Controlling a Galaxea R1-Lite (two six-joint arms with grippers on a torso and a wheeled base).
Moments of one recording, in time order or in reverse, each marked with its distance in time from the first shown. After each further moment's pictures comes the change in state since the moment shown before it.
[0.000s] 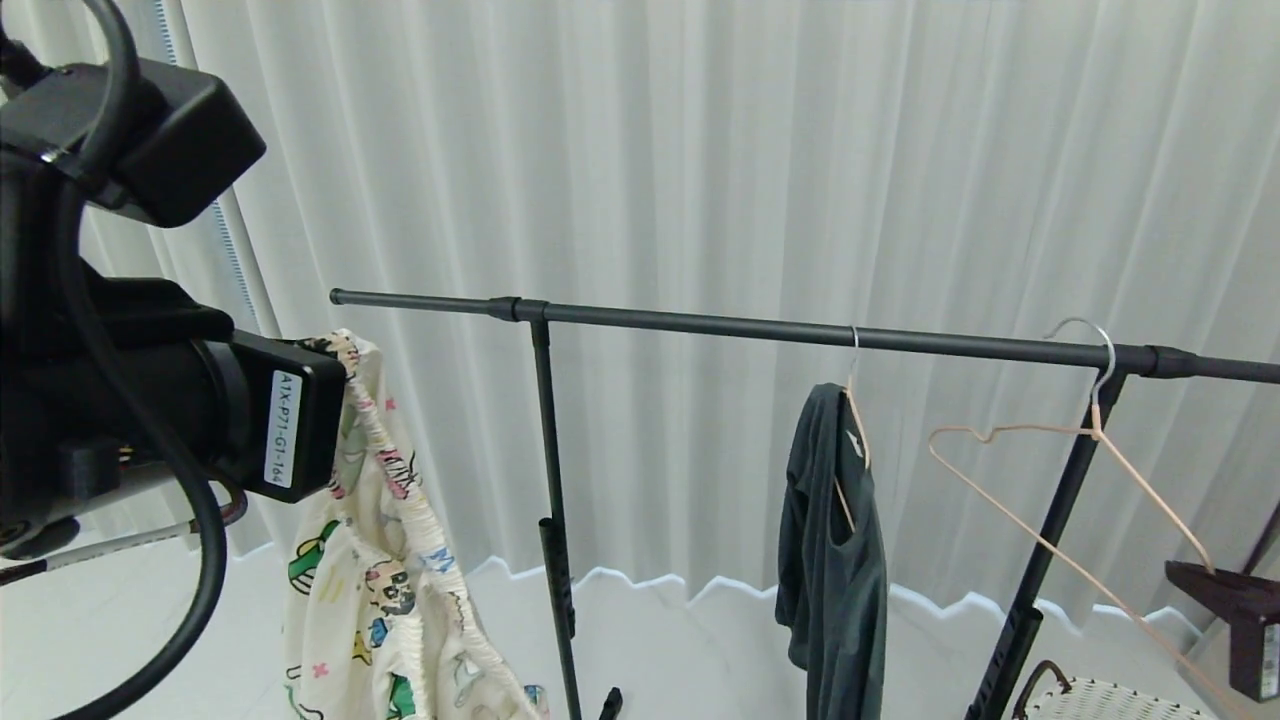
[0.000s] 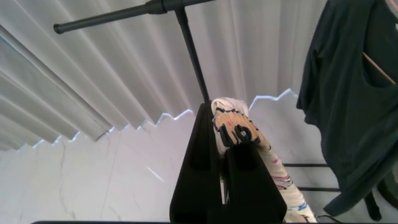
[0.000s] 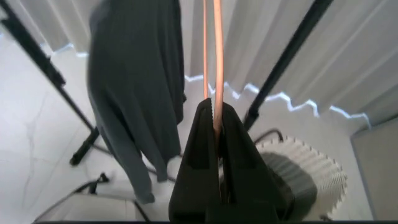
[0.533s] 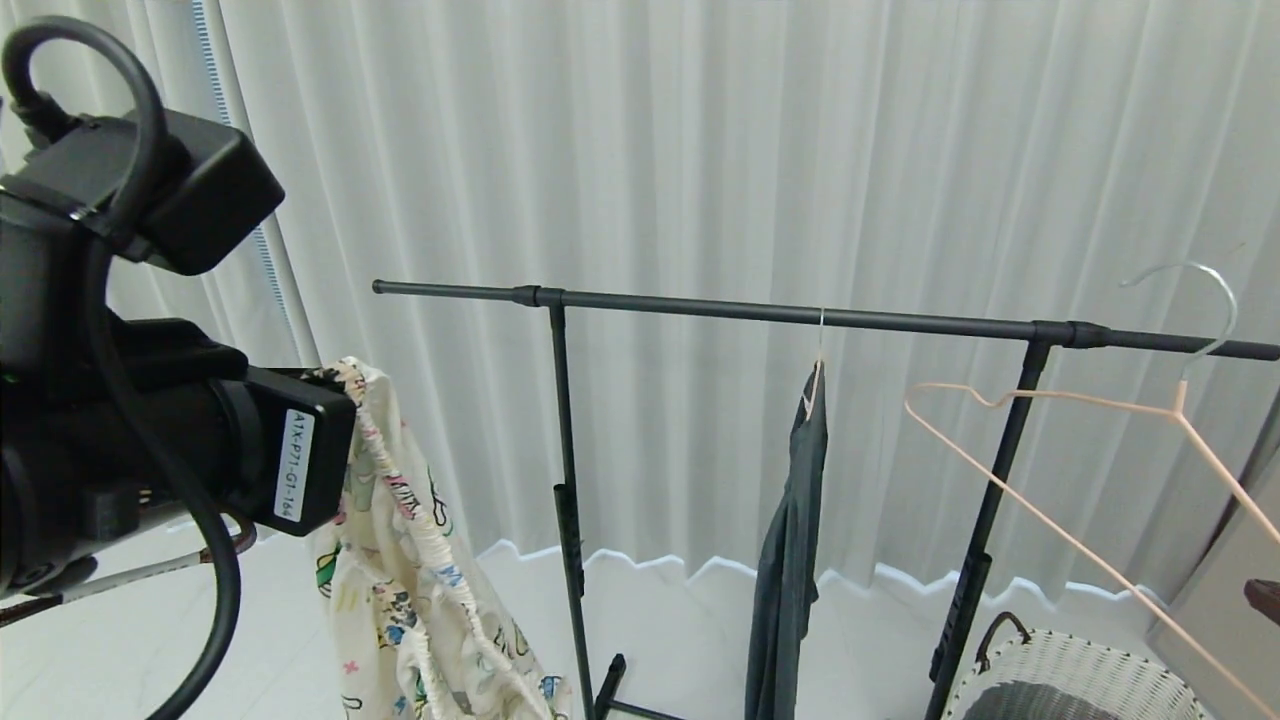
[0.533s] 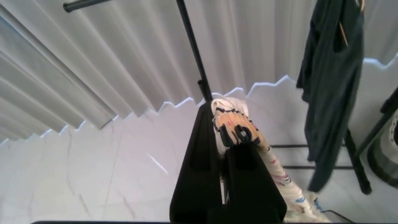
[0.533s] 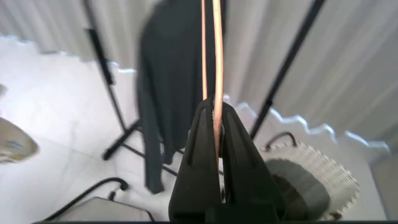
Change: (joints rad) left arm 0.001 -0.004 0.060 -0.027 0.000 0.000; right arm 0.002 -0.287 -0.037 0.153 0.167 -0.005
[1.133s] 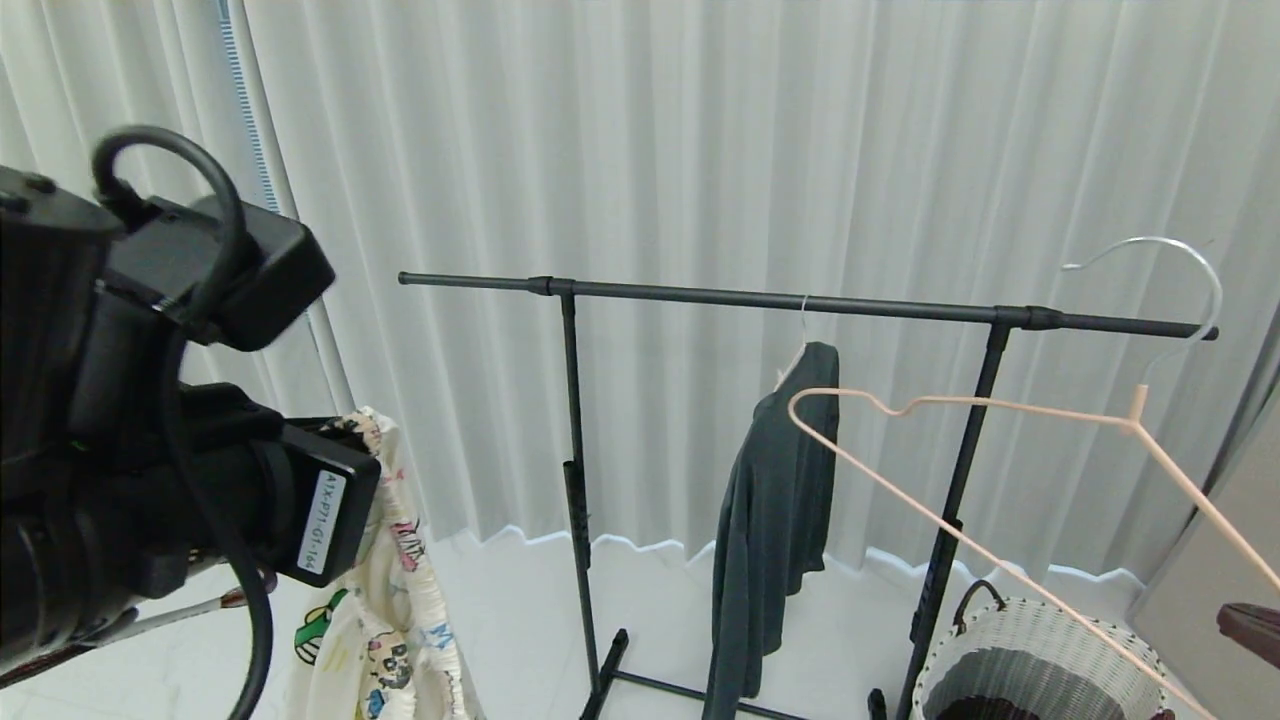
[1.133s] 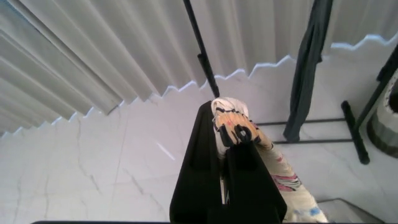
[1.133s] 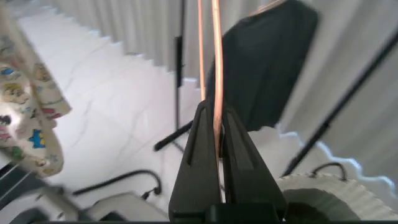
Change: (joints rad) left arm 0.000 0.007 0.079 -0.001 0.000 0.000; right arm 0.164 -0.021 -0.042 0.031 0.172 0.000
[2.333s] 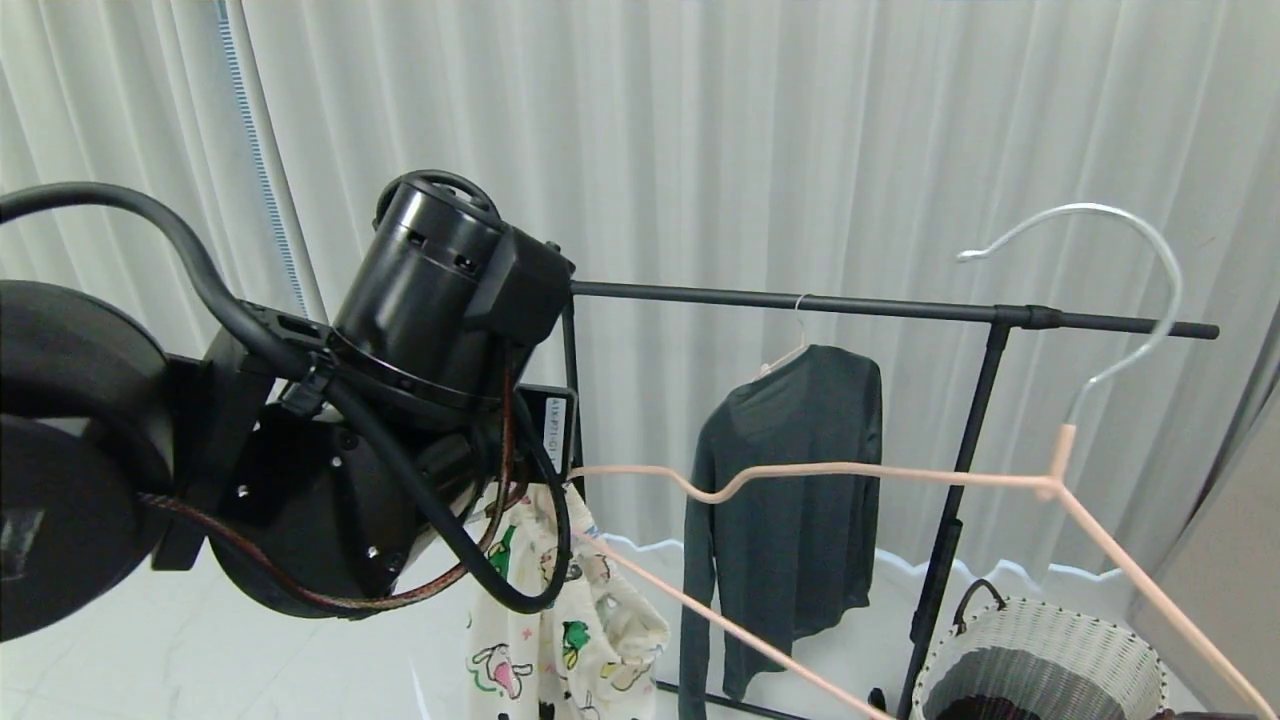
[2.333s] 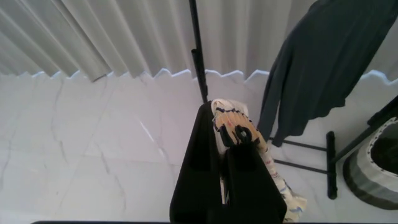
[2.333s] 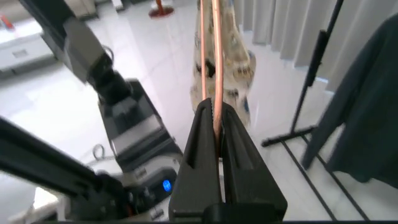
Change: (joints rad) left arm -0.006 0.340 -0.177 -0.083 0.115 -0.299; right arm 0.500 0.100 0.005 -0.174 0.010 0.309
